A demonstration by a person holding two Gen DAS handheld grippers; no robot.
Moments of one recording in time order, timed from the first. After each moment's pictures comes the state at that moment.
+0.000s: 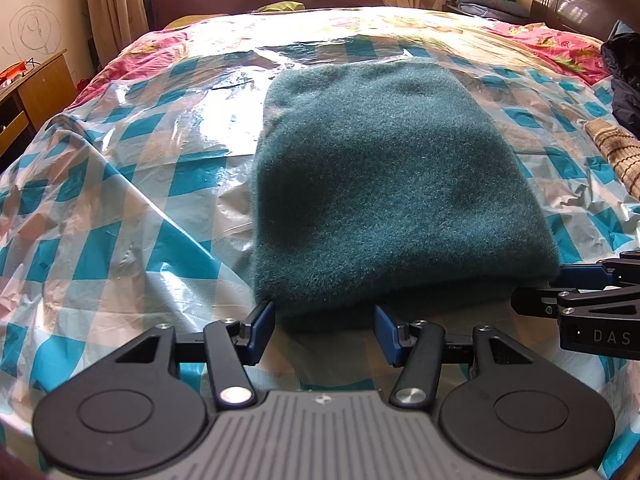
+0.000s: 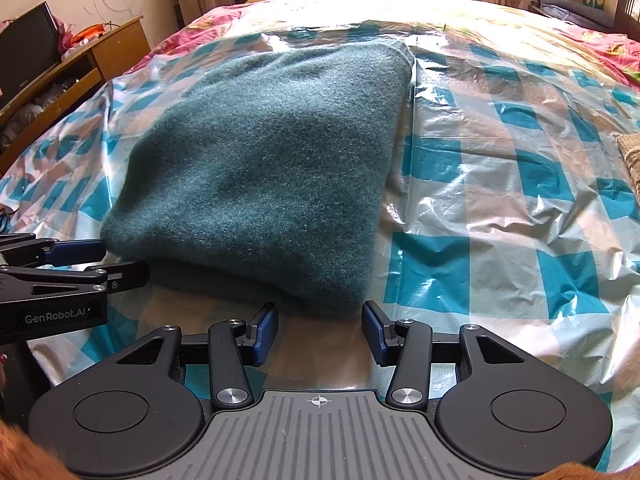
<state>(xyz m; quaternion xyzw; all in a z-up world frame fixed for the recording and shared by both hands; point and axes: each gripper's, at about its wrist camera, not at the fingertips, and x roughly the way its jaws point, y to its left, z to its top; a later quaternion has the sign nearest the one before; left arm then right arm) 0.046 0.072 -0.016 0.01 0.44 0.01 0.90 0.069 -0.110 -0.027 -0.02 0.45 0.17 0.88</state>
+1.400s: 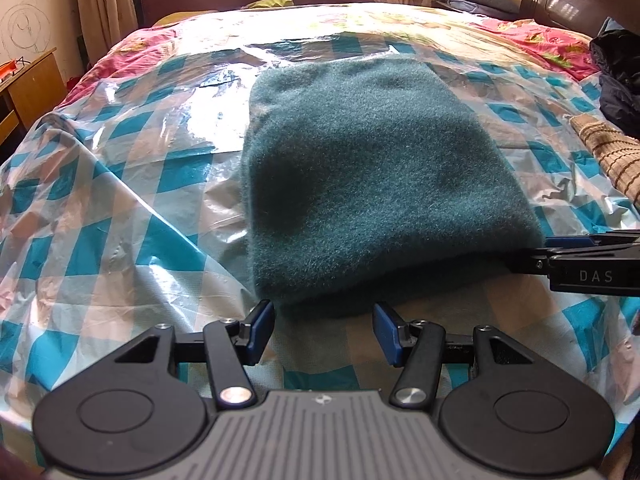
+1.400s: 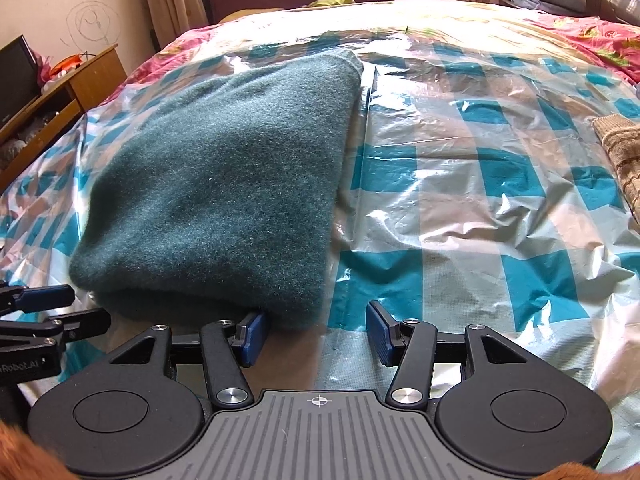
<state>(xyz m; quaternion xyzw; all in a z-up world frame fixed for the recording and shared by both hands) 0.037 0.068 -0.006 0.01 0.44 -0.01 0.90 0.082 -0.140 -0.031 0.01 0.43 0.15 0.89</state>
